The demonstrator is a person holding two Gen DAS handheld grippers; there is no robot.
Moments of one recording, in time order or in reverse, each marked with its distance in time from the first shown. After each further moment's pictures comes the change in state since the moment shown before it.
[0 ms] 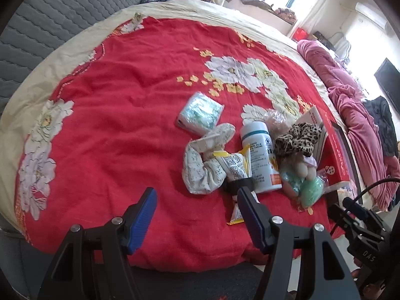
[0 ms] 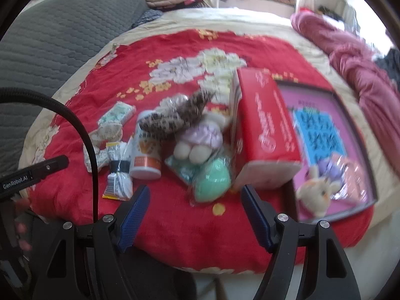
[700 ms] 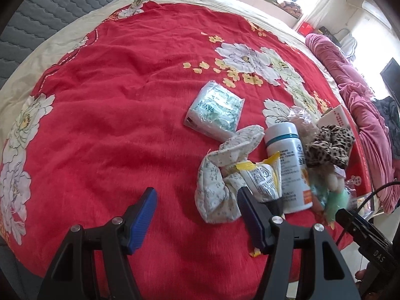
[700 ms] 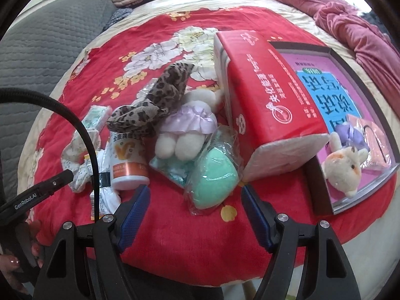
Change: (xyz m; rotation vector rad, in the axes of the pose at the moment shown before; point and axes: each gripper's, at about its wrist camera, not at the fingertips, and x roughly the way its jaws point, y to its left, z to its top) left arm 0.061 0.016 0.019 -0.012 0.045 0.013; right arm 0.052 -0.014 0.005 0.198 0.069 -0.003
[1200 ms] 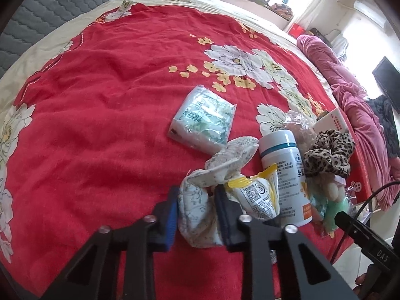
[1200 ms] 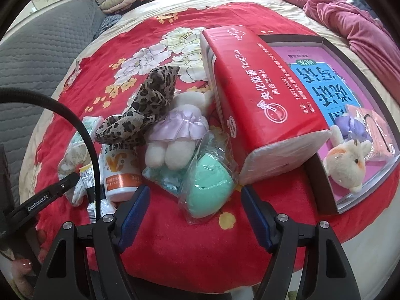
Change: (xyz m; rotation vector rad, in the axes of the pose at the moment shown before) left arm 0.019 -0.007 0.010 0.029 -0.026 -0.052; right arm 0.008 -0.008 0.005 0.069 -0.007 0.005
